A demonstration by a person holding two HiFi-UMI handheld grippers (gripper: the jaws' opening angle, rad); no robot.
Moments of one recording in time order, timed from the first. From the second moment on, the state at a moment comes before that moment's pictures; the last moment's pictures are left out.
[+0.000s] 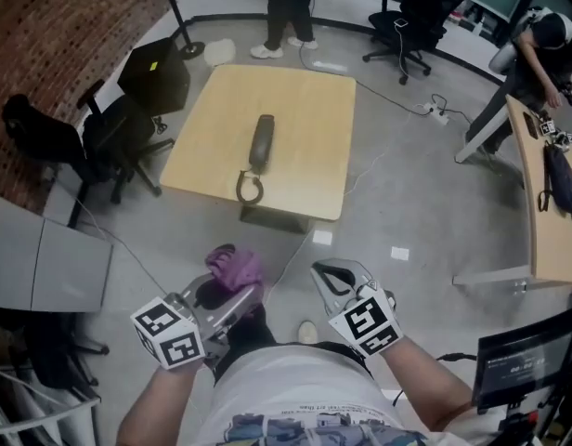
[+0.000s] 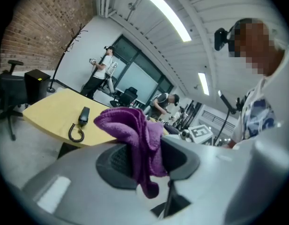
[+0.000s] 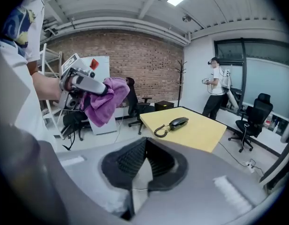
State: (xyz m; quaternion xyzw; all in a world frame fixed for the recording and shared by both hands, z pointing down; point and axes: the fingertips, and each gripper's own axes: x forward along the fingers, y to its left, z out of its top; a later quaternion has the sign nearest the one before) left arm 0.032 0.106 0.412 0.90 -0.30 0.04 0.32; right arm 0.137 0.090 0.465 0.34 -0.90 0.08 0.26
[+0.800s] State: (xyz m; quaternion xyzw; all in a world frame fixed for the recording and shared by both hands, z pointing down) left arm 0.018 0.234 0.390 0.92 -0.26 0.05 0.28; right arm 0.103 0.221 0.430 0.31 -0.92 0.03 0.24
